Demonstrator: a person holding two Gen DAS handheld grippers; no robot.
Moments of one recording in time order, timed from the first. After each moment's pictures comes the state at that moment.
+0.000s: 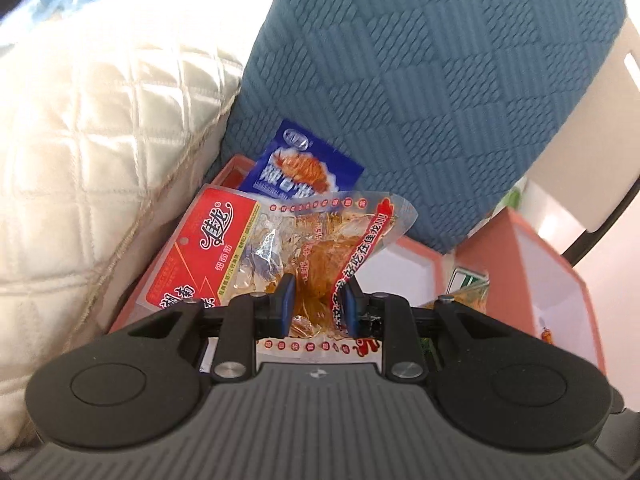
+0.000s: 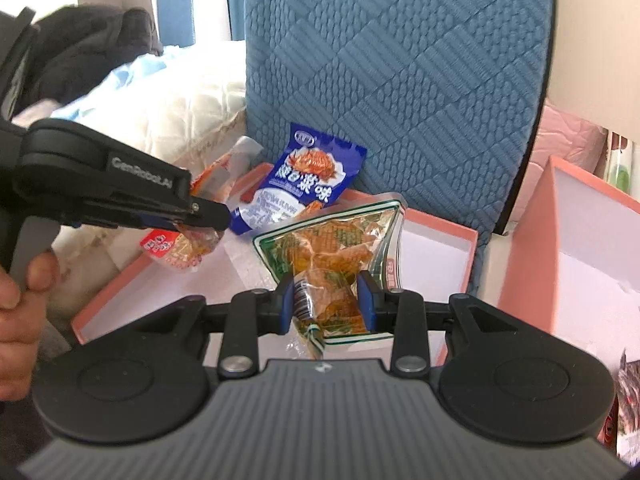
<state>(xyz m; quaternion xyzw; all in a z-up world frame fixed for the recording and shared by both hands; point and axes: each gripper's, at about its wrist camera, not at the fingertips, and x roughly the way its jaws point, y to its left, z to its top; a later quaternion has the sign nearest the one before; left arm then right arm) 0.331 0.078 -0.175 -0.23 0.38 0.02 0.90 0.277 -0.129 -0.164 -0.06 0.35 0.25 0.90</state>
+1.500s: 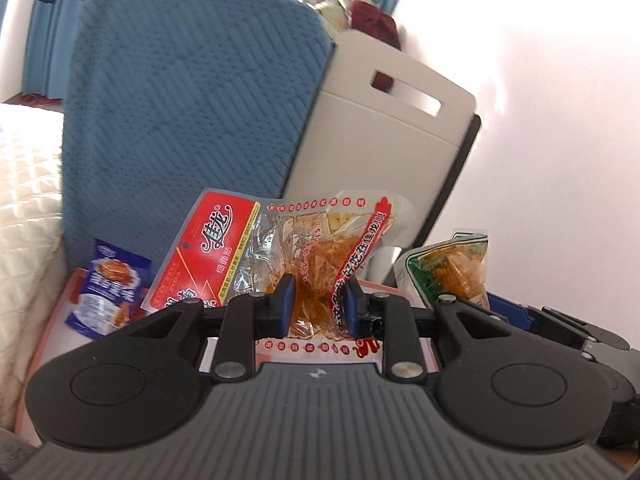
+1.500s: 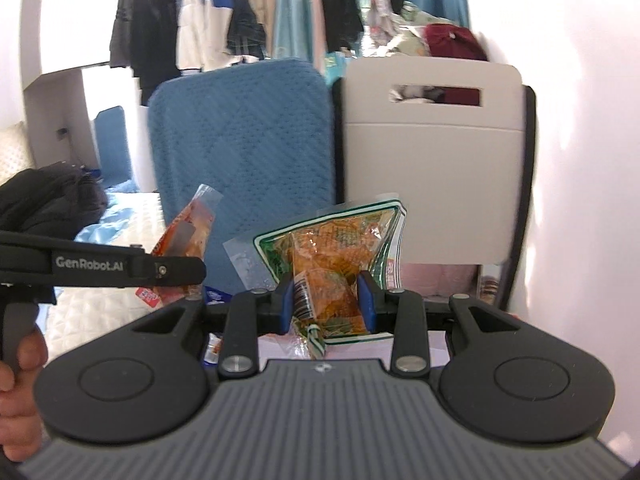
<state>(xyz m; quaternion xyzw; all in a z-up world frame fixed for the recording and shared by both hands) 0.294 -0.117 0.035 -0.17 0.29 -0.12 0.93 0.228 -0.307 0.043 0.00 0.24 0.14 0.96</state>
